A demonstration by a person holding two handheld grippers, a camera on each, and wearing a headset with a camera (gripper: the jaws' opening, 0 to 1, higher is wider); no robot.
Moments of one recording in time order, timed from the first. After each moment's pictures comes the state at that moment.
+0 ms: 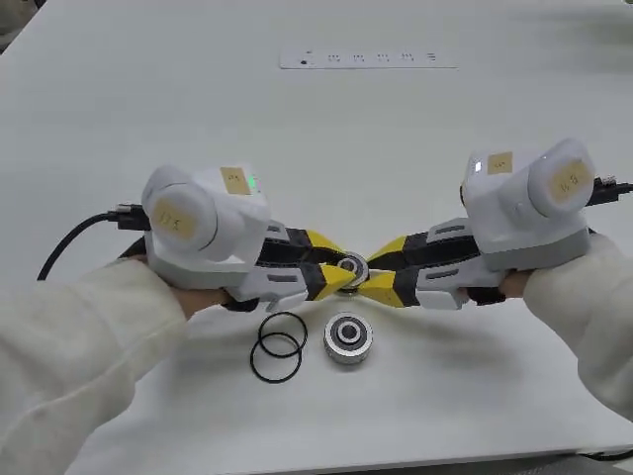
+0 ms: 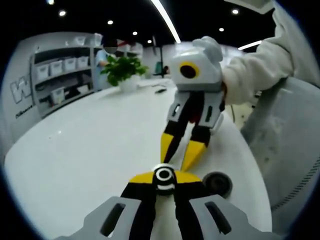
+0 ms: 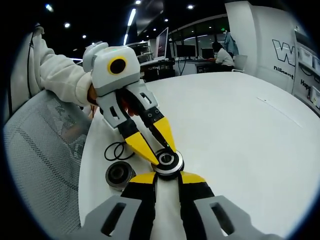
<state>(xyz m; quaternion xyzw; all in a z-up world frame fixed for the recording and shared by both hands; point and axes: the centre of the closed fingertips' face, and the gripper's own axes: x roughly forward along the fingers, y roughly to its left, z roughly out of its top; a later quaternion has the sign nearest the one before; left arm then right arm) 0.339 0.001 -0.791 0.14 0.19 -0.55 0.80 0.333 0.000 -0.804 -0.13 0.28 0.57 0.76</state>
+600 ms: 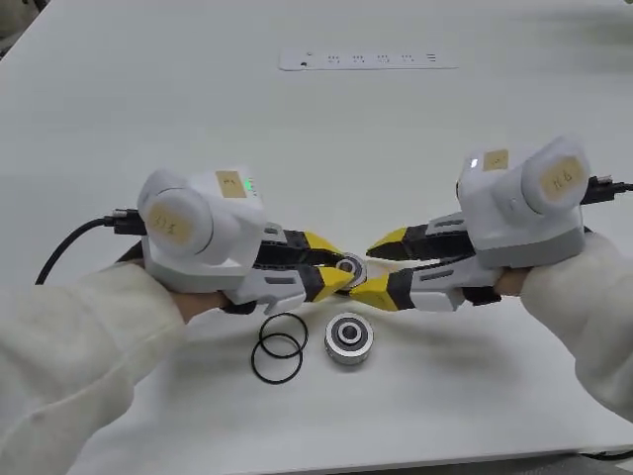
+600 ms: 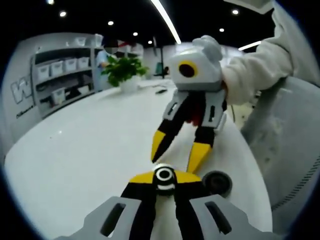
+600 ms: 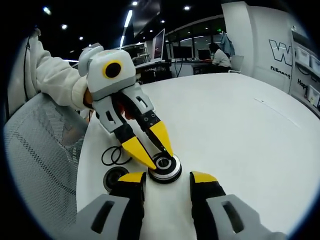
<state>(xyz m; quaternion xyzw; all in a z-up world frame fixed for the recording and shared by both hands) 0.336 0.002 -0.789 0.14 0.18 -0.55 0.80 0.339 0.008 -0.805 -0.13 0.27 0.56 0.77</state>
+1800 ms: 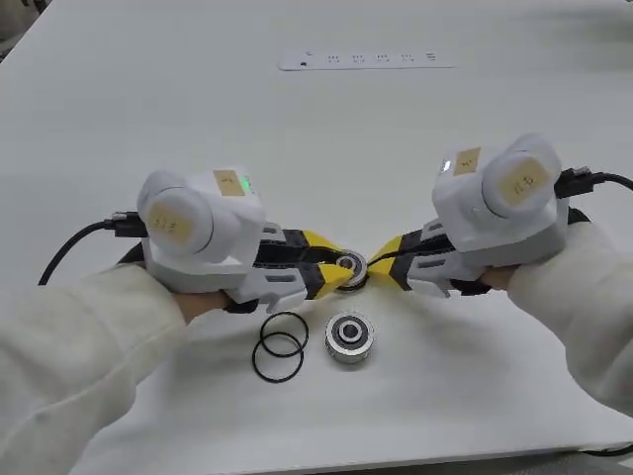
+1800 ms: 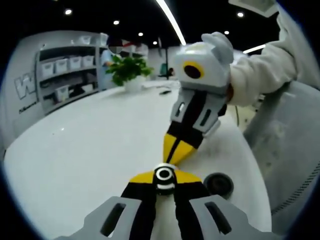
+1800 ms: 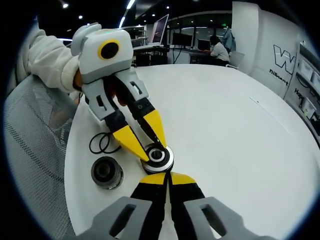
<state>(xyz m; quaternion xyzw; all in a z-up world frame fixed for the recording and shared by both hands) 0.338 0.004 -0.789 0.13 0.18 -0.54 0.81 0.346 -0.004 -0.812 -0.22 0.29 0.52 0.77</state>
